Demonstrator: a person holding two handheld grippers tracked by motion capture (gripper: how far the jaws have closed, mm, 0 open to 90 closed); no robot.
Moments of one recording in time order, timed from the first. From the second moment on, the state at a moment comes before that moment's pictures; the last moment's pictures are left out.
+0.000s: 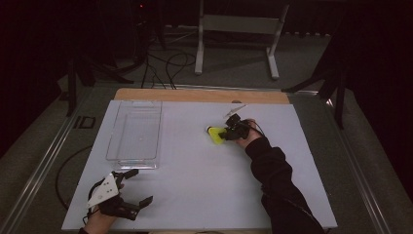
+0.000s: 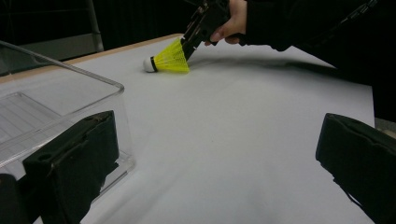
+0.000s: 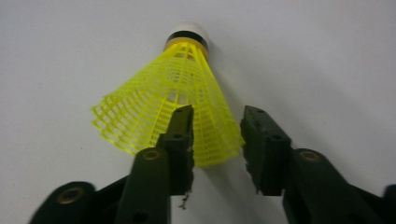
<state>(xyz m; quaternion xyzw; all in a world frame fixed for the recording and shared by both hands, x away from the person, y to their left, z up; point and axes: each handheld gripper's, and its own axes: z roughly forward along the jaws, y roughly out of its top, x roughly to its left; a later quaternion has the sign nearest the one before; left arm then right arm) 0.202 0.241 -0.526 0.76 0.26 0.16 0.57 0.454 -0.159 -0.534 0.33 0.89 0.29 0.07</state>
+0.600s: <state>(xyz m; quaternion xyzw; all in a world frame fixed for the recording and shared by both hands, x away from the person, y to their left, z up) 0.202 0.241 -0.526 0.76 0.26 0.16 0.57 0.463 -0.154 -0.522 0.35 0.90 0.27 0.01</state>
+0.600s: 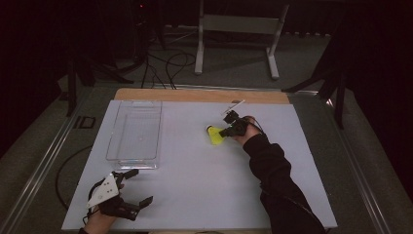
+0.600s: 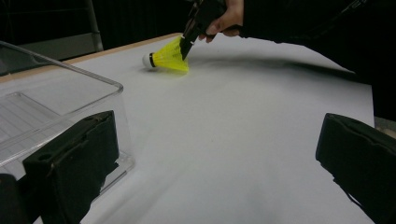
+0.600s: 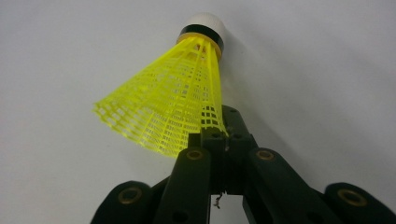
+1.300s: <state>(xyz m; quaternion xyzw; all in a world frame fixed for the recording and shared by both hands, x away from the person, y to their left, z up) 0.202 0.240 -0.525 0.77 0.26 0.16 0.56 0.442 -0.179 -0.478 0.31 0.92 0.25 0.00</state>
